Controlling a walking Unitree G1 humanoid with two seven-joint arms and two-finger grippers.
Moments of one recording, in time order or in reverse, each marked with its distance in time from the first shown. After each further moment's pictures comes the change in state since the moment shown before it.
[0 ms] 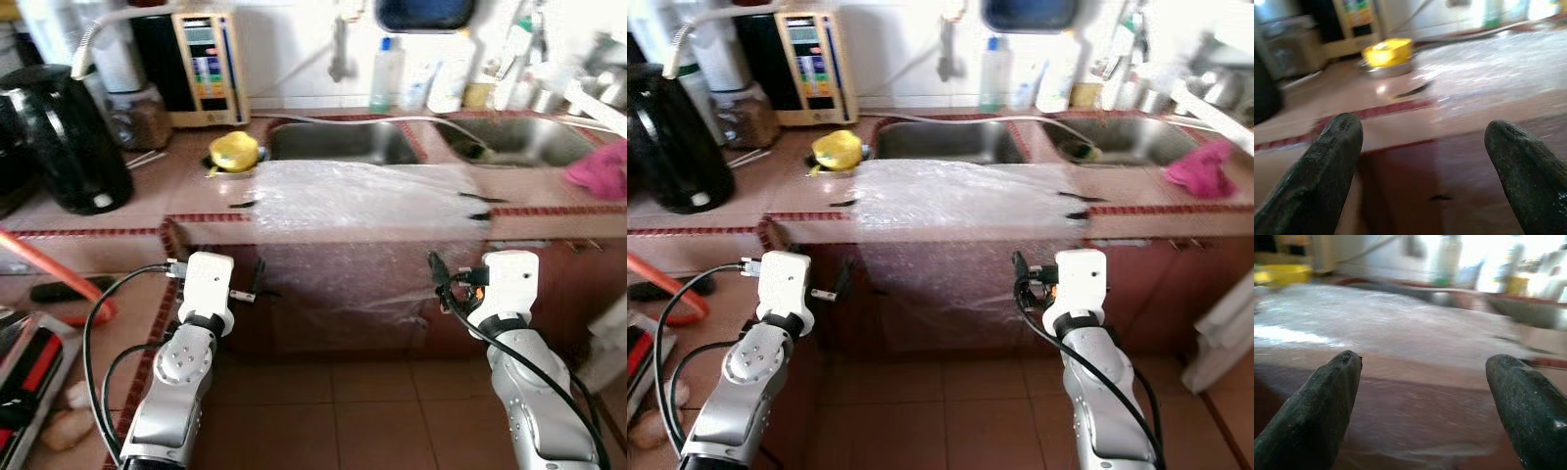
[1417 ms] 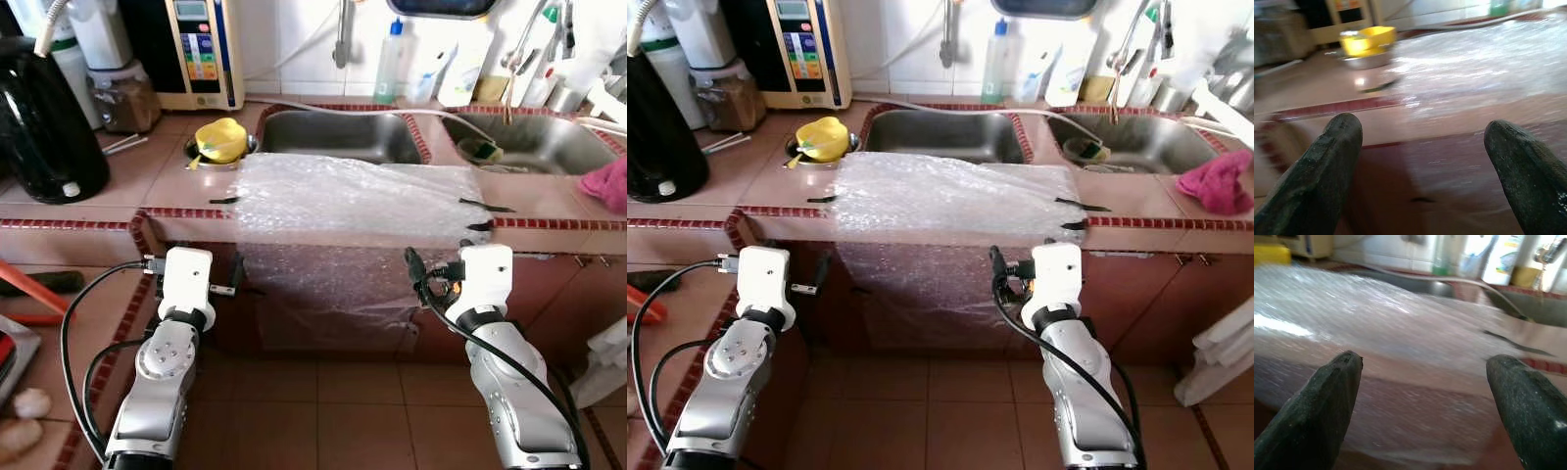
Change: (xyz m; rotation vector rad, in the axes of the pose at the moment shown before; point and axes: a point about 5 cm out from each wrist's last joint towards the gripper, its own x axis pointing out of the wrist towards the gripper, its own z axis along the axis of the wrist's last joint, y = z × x) left arm 0.005 -0.009 0.004 -0.034 -0.008 -0.014; right arm 0.001 -0.007 -0.001 -0.037 0.015 -0.012
